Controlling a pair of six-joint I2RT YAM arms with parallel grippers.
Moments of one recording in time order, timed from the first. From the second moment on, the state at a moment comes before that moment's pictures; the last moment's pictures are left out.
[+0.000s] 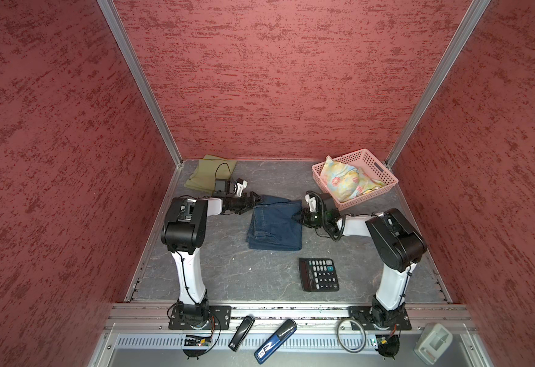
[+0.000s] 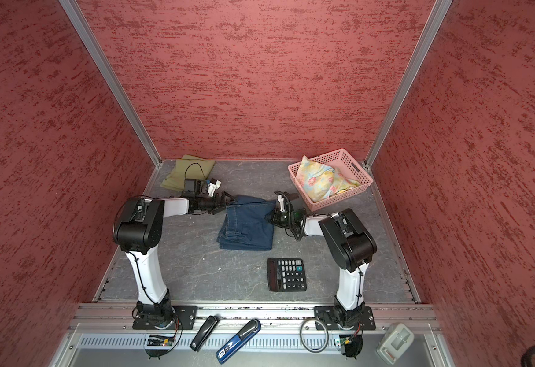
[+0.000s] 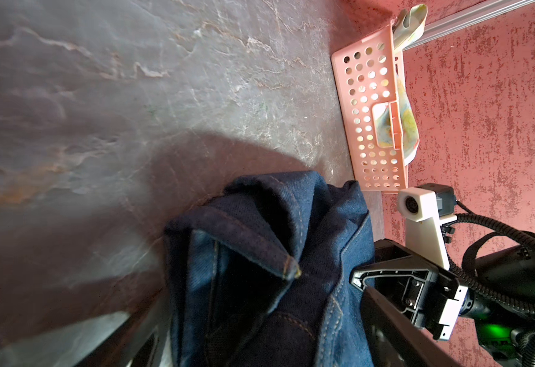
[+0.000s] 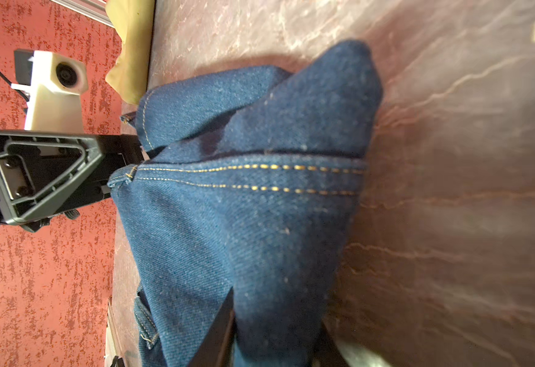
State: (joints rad) left arm -0.10 2.03 1.13 0.04 0.84 -0.47; right arm 0.43 1.89 0.90 0.29 -0.48 0.78
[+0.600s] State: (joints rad) left arm -0.14 1.98 0.98 0.22 0.83 -0.54; right arm 0.40 1.91 0.93 0.28 -0.52 0.80
